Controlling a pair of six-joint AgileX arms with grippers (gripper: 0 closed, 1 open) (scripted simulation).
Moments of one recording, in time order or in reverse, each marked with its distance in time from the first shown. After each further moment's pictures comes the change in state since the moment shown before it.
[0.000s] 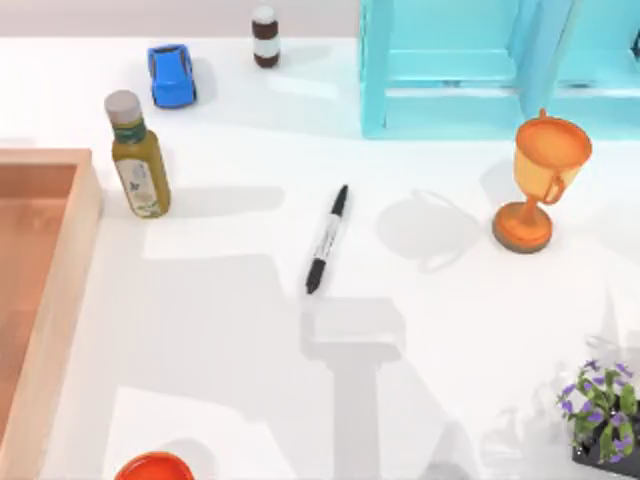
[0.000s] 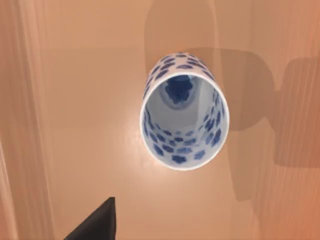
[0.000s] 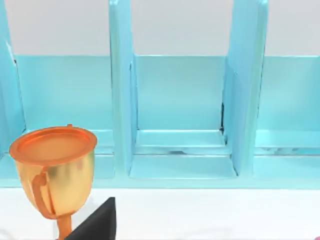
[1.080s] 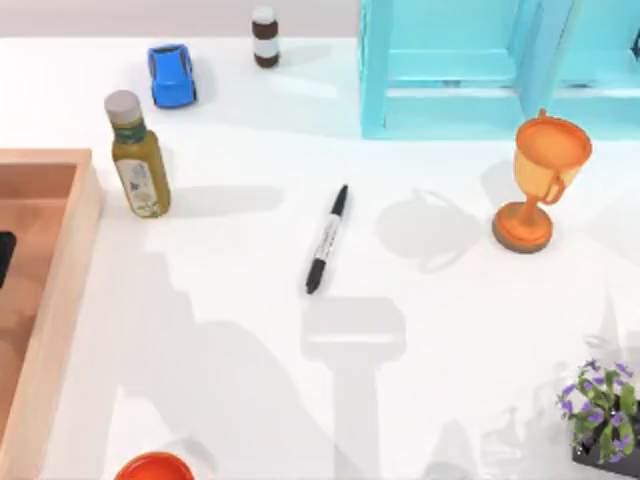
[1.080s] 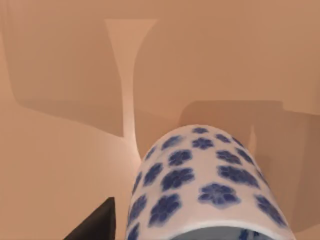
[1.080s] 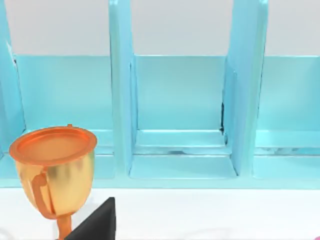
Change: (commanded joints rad) left arm 0.005 0.087 -0.299 0.385 0.000 0.006; right arm 0.000 0.000 0.000 0.000 0.000 0.000
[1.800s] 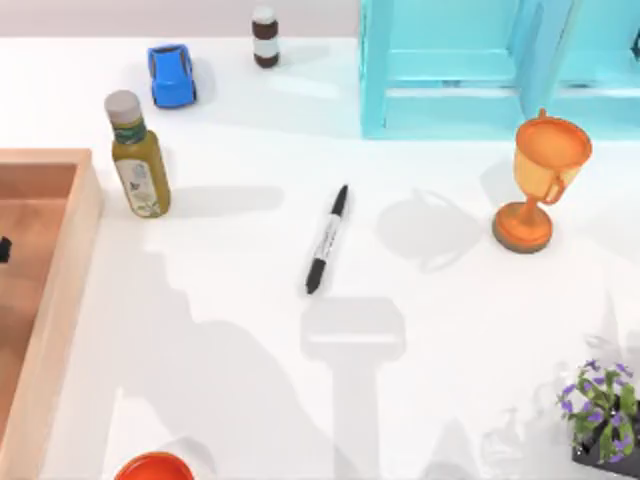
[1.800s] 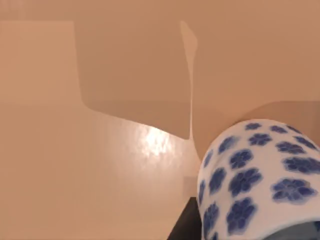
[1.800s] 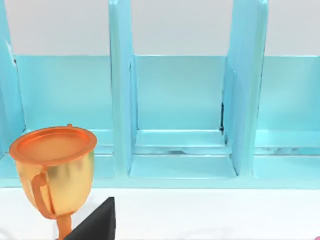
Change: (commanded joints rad) left arm 0.000 0.000 0.000 0.000 0.000 0.000; right arm 0.000 0.000 0.000 0.000 0.000 0.000
